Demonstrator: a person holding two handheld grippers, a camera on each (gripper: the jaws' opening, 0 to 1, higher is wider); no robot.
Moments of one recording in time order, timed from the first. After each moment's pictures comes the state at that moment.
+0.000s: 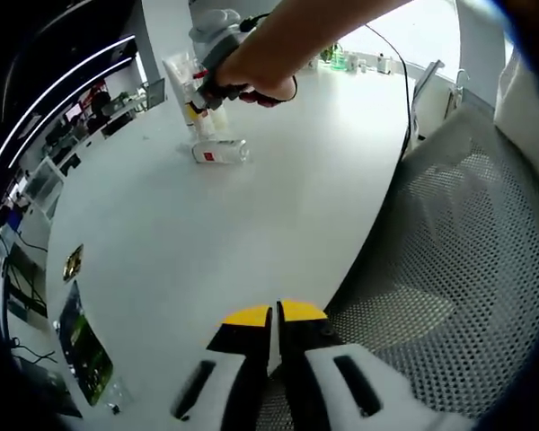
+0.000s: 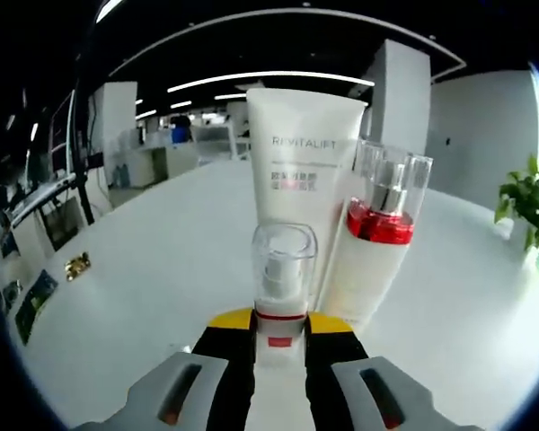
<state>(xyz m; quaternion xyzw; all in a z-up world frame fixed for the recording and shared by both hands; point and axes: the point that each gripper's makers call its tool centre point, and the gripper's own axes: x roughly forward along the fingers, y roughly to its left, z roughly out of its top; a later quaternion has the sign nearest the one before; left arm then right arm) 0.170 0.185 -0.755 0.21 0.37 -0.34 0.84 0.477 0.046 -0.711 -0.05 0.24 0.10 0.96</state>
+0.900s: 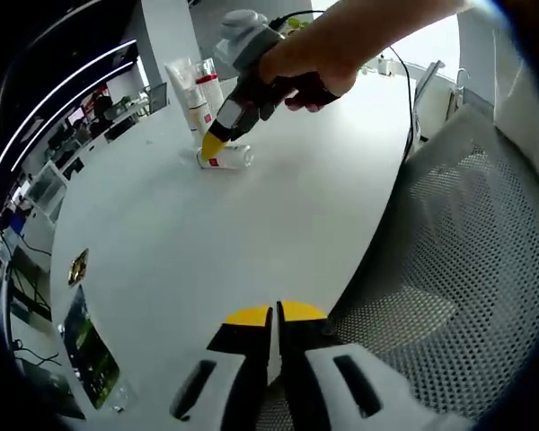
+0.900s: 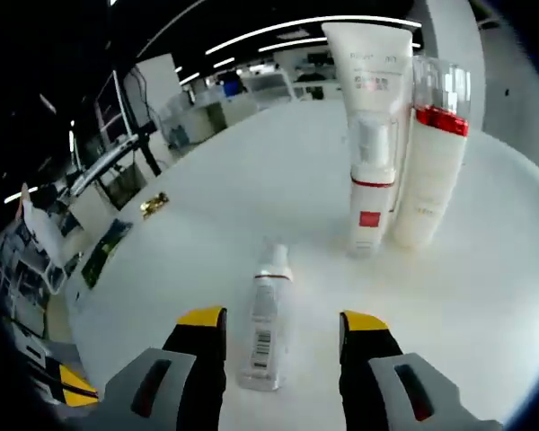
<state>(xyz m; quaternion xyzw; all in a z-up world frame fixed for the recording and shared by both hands) 0.176 0.187 -0.747 0.21 0.36 -0.33 0.85 0.376 0.083 -0.757 -0.07 0.40 0.28 0.87</state>
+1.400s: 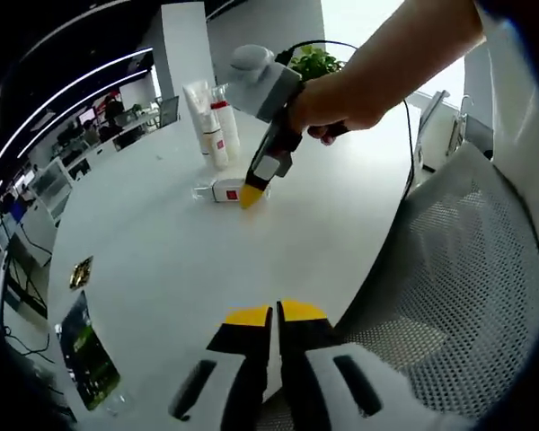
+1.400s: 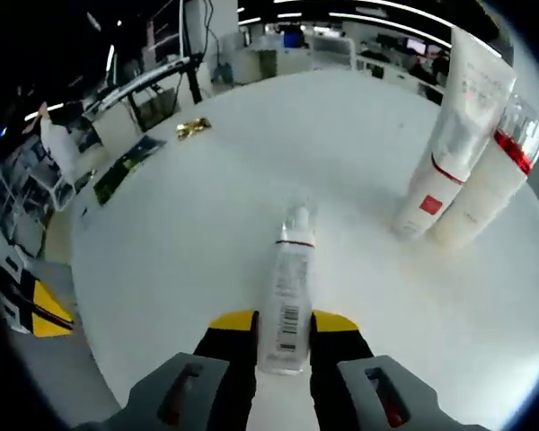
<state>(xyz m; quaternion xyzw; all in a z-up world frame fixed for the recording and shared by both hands) 0.184 0.178 -0.720 0.16 0.32 -0.34 0.87 0.334 0.089 -0.772 -0.11 0.46 0.33 0.81</state>
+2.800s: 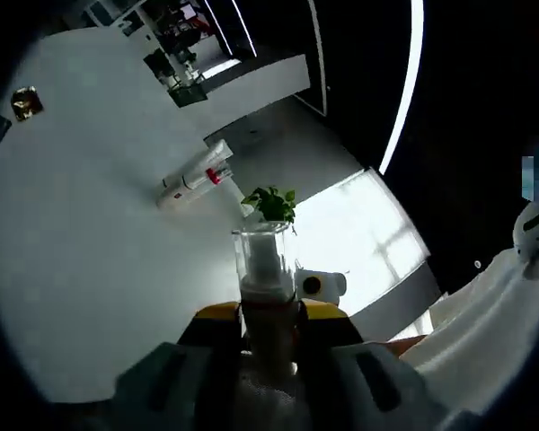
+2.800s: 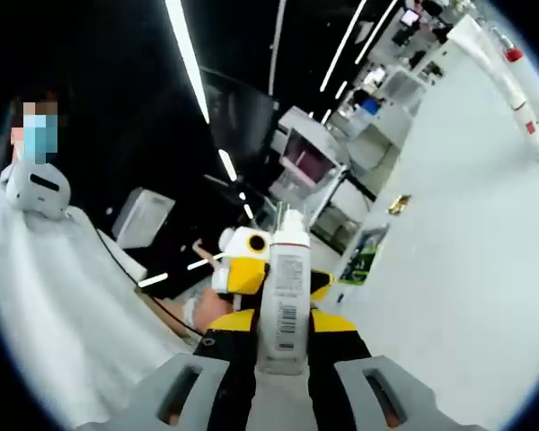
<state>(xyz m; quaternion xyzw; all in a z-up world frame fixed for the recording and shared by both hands) 0.197 0.155 -0.591 -0.47 0.27 -0.43 0.72 0.164 0.166 -0.601 0.33 0.31 0.60 0.66</state>
